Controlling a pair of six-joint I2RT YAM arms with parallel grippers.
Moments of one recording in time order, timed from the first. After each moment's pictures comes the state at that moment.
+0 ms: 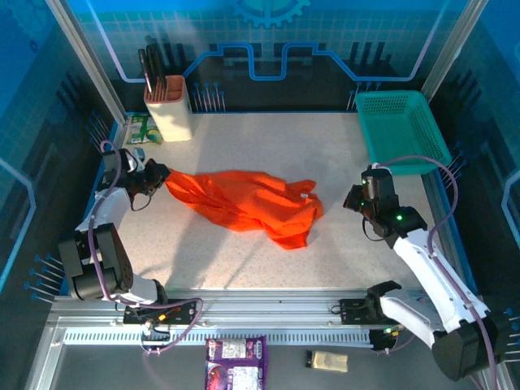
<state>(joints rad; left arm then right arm) 0.33 1.45 0.89 -0.24 0.62 -0.62 0.28 0.96 0.81 -0.64 0.18 0.55</state>
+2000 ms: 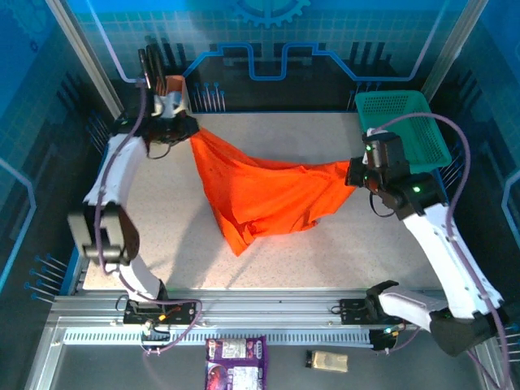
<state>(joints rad) 0.03 1.76 1.66 -0.68 0.62 -0.39 0.32 1.11 1.29 -0.96 0.20 0.37</state>
